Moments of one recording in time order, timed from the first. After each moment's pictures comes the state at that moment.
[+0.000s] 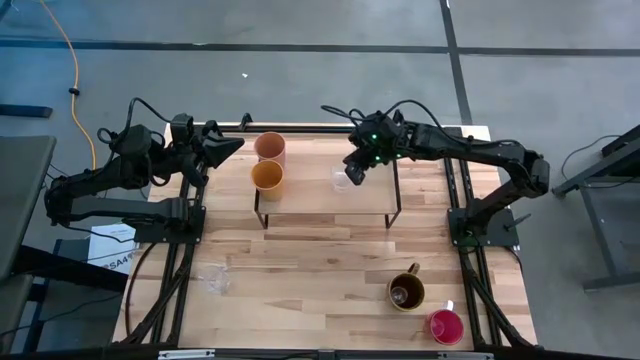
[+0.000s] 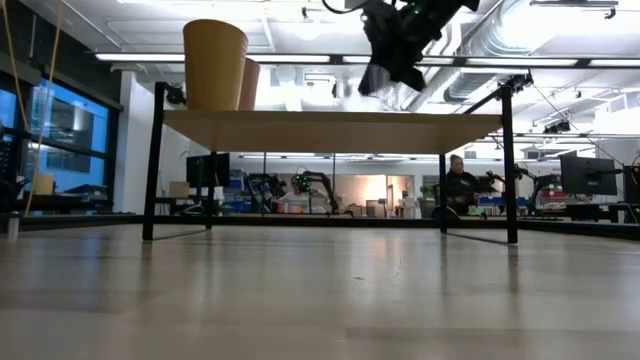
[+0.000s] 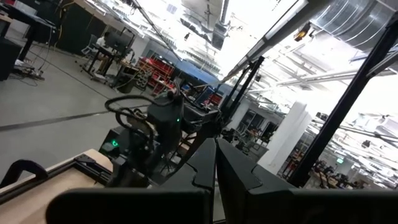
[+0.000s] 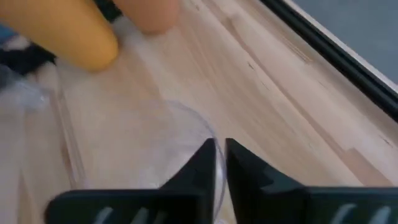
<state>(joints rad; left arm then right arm) 0.30 0.66 0.89 0.01 0.01 -0.54 -0.32 1.50 1.34 -0.61 -0.06 0.28</state>
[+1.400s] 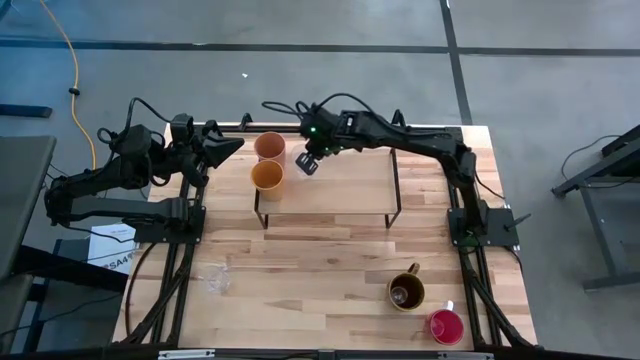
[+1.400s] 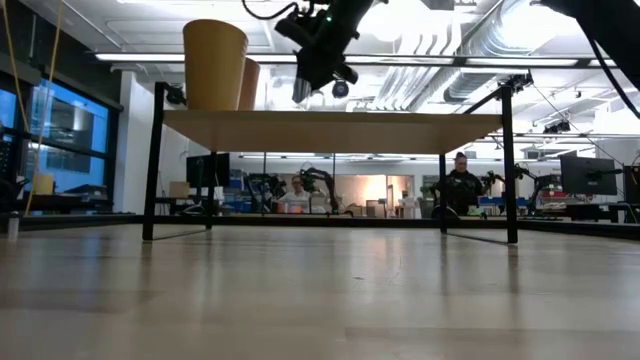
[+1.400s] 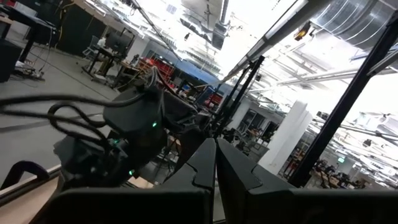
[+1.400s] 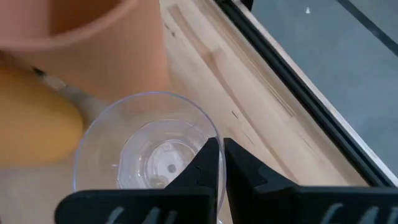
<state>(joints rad) 0.30 0.66 0.89 0.01 0.01 -0.53 -0.26 2.06 2.11 -0.93 0.16 0.24</state>
